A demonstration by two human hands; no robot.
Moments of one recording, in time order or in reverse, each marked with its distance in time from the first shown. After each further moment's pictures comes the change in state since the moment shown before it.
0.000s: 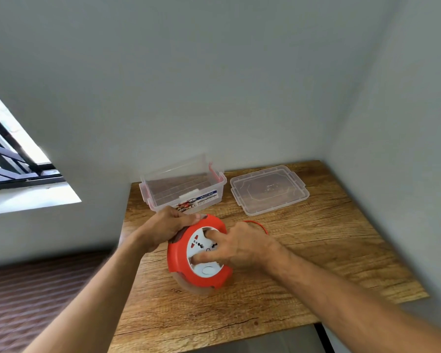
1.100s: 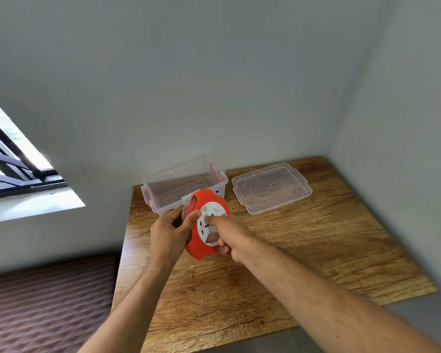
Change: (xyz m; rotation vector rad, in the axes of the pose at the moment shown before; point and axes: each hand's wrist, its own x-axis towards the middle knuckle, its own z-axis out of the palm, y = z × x) left_hand -0.015 -0.007 0.050 0.012 0.712 0.292; right_hand 0.054 -0.013 -0.012 1.856 0.277 1.504
